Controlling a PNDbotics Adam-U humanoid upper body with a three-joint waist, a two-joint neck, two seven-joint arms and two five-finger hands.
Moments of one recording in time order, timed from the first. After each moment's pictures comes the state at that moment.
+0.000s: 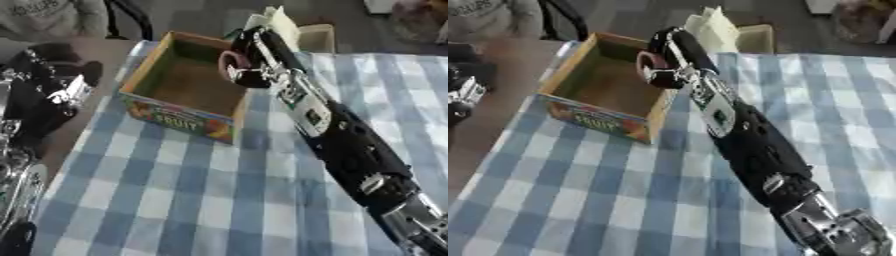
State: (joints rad) left arm -0.58 0.21 -0.13 -1.73 0.18 0.09 0.15; right arm -1.04 -0.24 0.21 -0.92 0.66 -0.07 -0.14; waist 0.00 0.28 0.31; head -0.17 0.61
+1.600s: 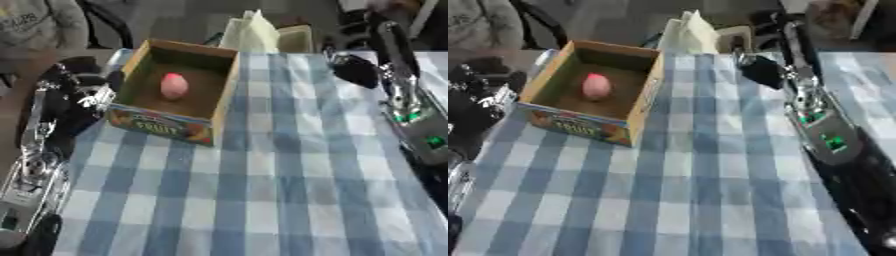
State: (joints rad) left arm -0.50 0.25 -0.07 -1.67 0.17 0.09 0.23; right arm -0.61 -0.52 0.12 -1.54 0.01 0.09 -0.34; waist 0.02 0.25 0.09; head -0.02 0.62
